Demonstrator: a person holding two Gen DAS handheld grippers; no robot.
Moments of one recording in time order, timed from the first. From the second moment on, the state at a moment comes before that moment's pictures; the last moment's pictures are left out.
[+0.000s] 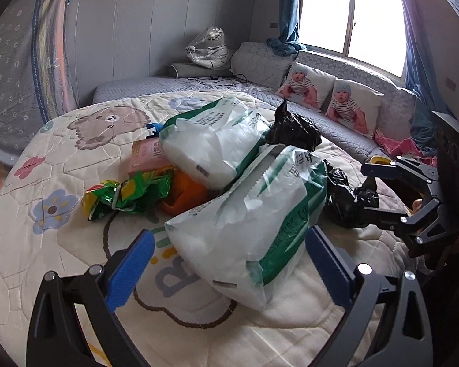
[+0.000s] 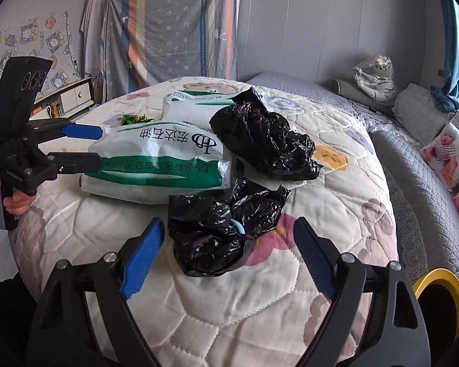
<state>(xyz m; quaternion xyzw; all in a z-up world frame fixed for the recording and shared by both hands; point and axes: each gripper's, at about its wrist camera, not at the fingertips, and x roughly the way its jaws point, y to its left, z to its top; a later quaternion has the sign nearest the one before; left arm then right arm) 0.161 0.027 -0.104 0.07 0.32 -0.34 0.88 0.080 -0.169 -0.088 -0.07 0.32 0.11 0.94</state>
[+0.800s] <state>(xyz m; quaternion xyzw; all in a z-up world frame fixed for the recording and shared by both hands) 0.186 0.012 -0.119 0.08 0.37 -0.33 0.86 0.110 -0.176 -0.106 -0.05 0.37 0.11 0.92</state>
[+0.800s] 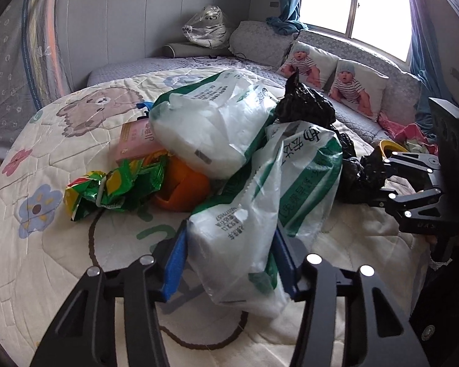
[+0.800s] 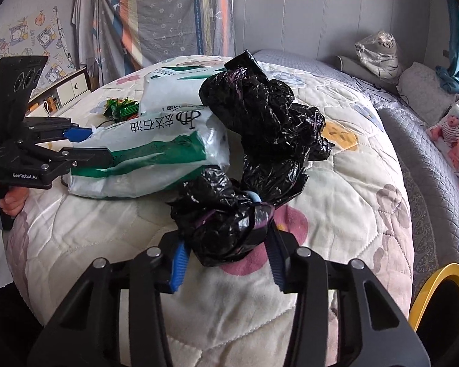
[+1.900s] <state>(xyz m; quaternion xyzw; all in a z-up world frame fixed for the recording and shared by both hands) 0.136 0.042 -0.056 0.06 0.30 -0.29 0.91 0.060 -0.201 -0.058 -0.04 0.28 0.06 0.96</state>
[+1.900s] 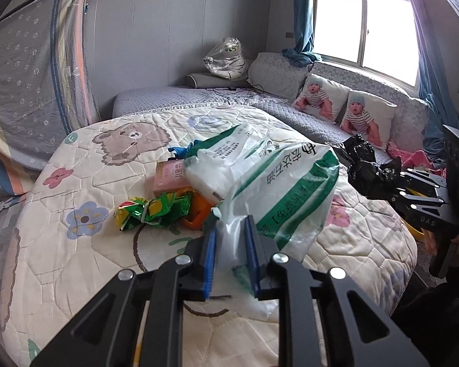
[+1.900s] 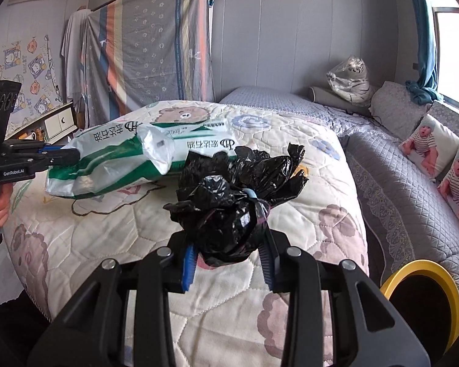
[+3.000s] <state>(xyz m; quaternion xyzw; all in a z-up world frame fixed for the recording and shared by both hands) 0.136 -0.063 -0.027 0.06 0.28 -0.36 0.89 0.022 -0.296 -0.042 0.00 0.25 -0.07 0.97</state>
